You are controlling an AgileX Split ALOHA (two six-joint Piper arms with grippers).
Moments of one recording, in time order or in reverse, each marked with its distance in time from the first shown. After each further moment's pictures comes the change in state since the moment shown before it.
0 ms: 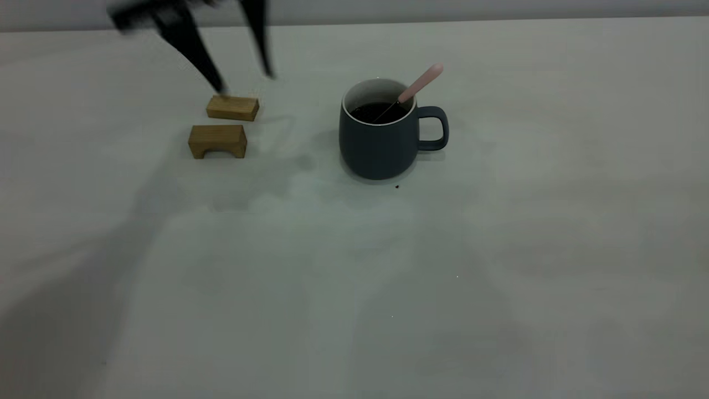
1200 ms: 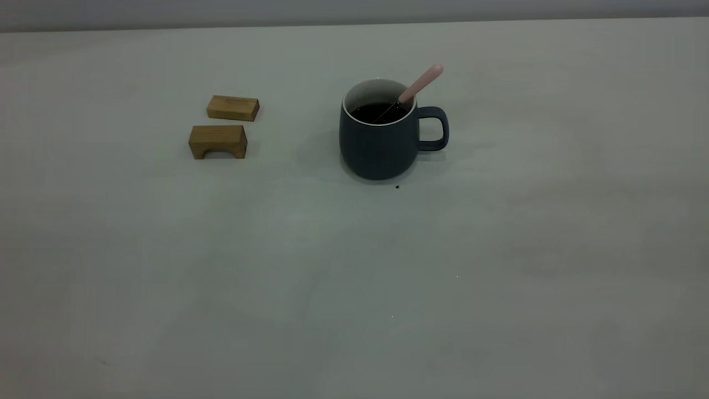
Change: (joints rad) left arm 0.017 -1.996 1.028 0.331 -0.009 0.545; right arm 0.000 0.000 0.000 0.000 0.000 0.000
